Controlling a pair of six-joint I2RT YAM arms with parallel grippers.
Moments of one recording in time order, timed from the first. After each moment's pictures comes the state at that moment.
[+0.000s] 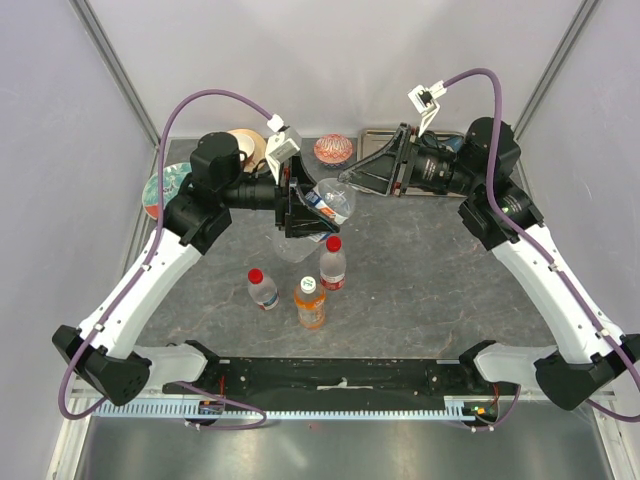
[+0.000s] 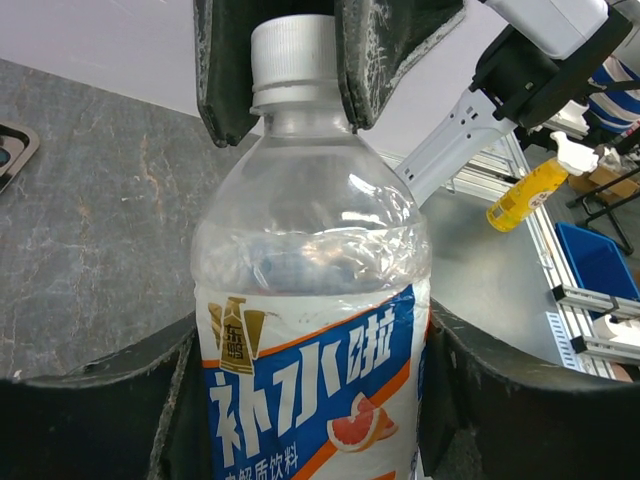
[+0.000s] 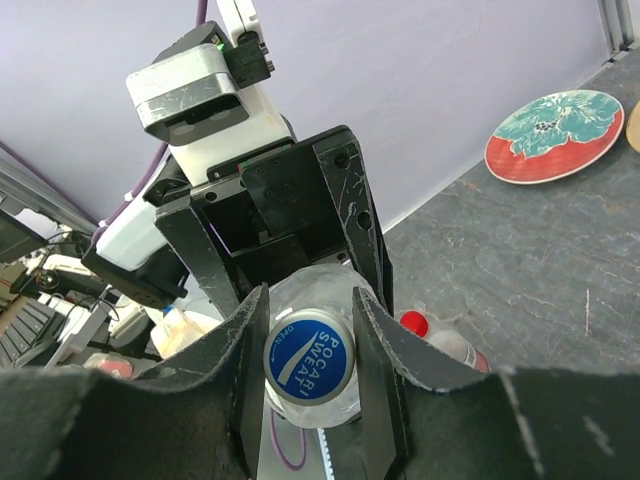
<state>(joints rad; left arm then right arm) -0.55 1.25 1.41 -0.29 1.03 -0.22 0.51 1.24 1.51 -0.16 -0.77 0.72</state>
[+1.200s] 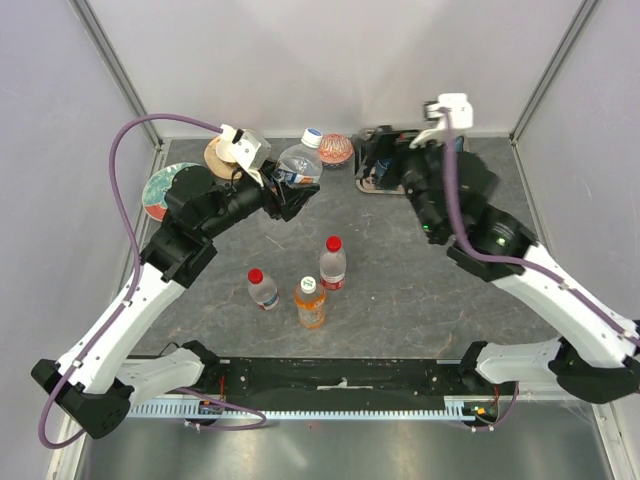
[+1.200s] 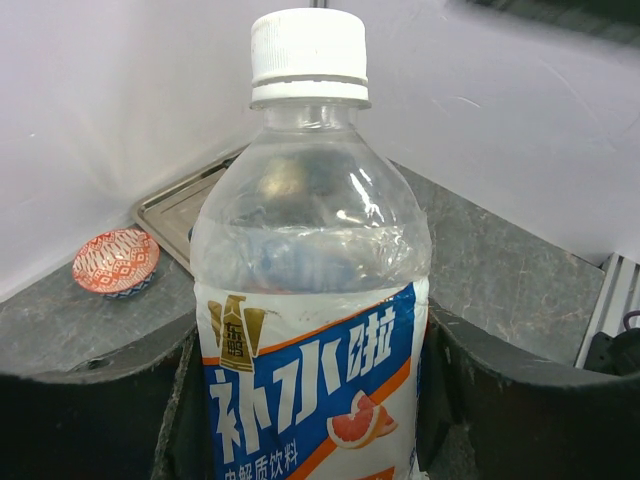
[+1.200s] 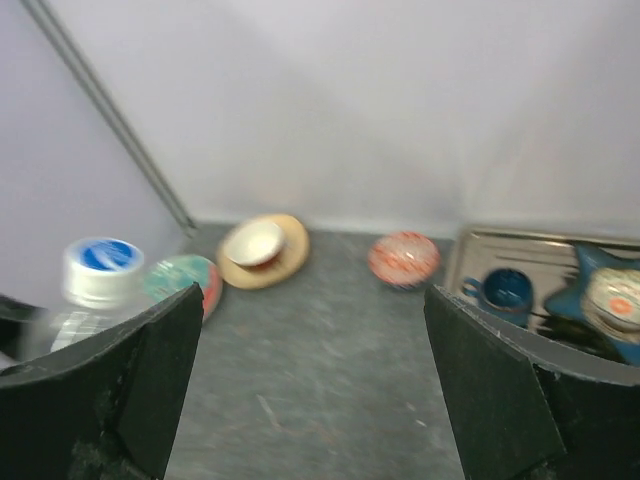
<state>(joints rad) -0.59 1.04 1.21 -0.11 0.32 -0.09 0.93 1.25 1.60 -0.30 0.67 0.20</state>
